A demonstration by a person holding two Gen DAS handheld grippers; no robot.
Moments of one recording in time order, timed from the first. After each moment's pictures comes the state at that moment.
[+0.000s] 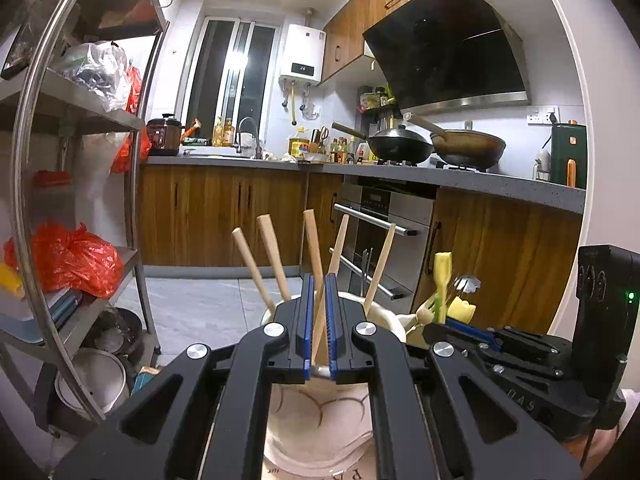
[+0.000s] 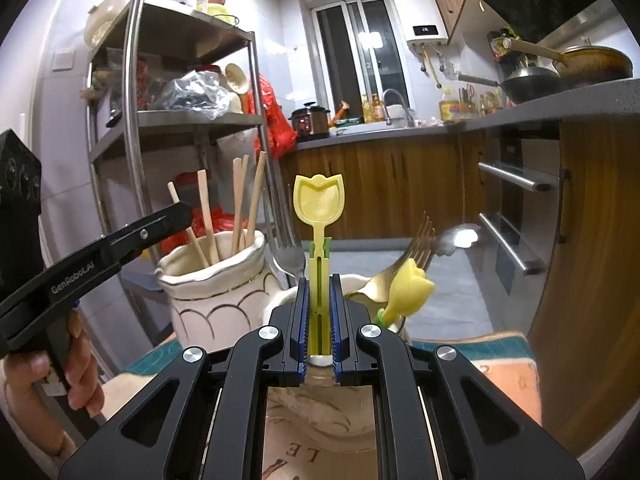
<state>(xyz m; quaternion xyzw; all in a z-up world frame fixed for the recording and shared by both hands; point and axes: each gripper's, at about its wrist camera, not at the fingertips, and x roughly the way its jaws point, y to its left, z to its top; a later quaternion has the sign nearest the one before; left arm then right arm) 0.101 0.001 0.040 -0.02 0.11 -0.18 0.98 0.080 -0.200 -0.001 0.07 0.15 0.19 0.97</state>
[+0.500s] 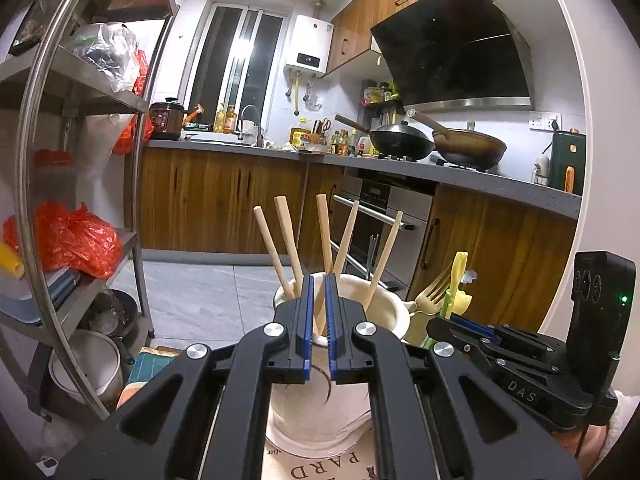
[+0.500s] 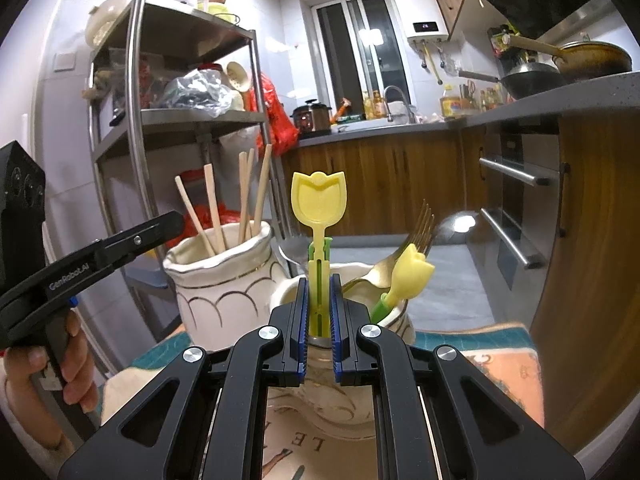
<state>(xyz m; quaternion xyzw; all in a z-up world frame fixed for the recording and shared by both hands) 0.098 0.014 0.036 -0.04 0.12 -0.19 0.97 0.076 -0.199 -0.003 0.07 0.16 0.19 0.97</state>
